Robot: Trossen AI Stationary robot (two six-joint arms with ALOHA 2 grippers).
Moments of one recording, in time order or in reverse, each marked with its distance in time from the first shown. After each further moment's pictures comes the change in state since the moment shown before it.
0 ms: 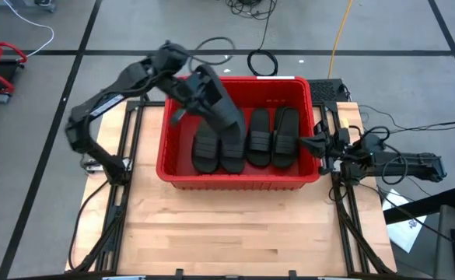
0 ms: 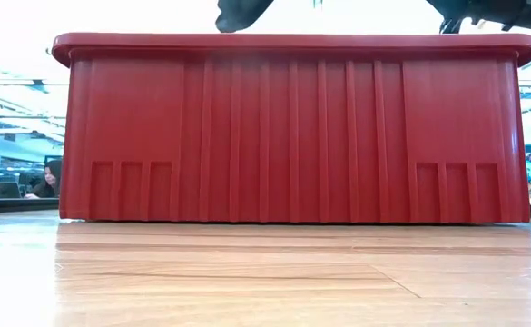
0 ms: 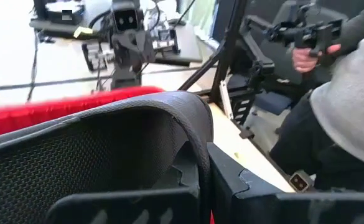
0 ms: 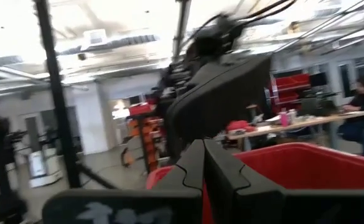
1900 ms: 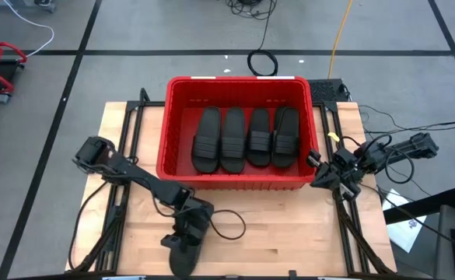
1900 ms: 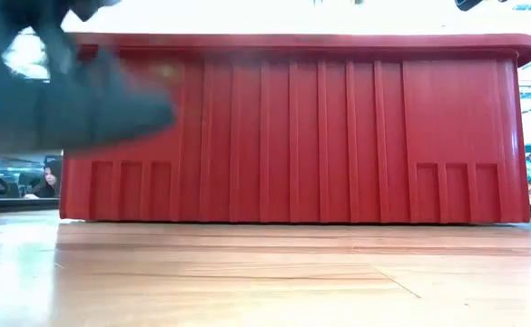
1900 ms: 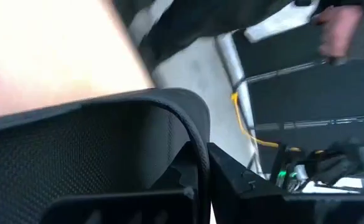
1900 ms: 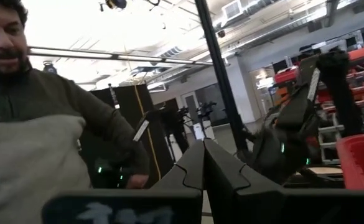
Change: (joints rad) left arm -0.977 0.181 -0.734 0.494 -0.134 -0.614; right arm 0.363 0.050 0.000 0.076 -0.277 0.220
